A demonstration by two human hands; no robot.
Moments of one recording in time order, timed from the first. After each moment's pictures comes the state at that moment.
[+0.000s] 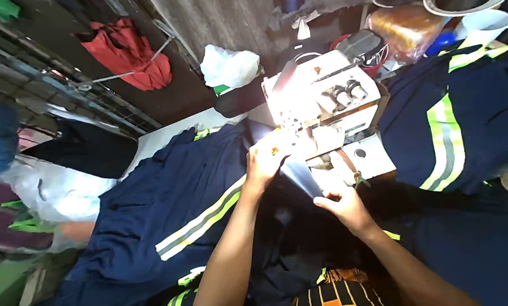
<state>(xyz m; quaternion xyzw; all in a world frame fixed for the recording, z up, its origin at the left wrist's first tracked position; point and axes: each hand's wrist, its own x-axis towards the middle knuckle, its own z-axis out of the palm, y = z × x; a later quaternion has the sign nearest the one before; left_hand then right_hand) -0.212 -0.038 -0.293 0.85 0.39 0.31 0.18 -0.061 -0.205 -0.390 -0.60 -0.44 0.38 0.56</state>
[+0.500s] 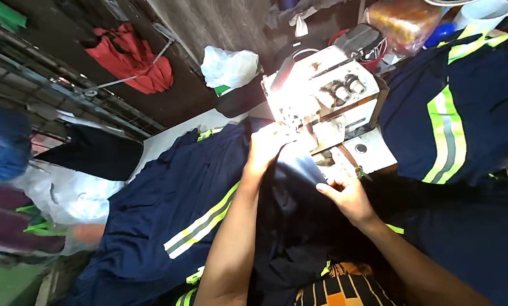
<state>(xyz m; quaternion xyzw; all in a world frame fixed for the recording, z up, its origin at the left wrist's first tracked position) -0.206 -0.019 -0.279 0.88 0.34 0.26 0.21 -0.067 -0.203 -0.379 -0.61 -0.42 0.30 0.60</state>
